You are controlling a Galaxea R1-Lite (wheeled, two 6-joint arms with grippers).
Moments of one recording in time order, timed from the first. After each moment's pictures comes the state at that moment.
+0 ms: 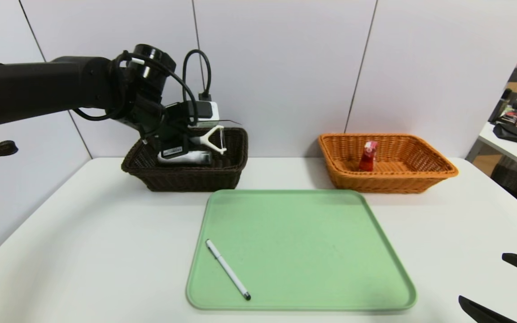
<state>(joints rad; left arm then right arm) -0.30 2.09 -1.97 0.56 -0.06 1.16 0.59 0.77 -0.37 -0.05 -0.16 -0.02</state>
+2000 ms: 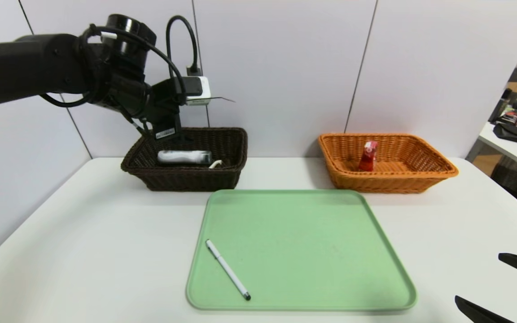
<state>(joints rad) -0.29 1.97 -1.97 0.54 -0.11 1.14 0.59 0.79 -0.37 -0.05 -0.16 -0.02</state>
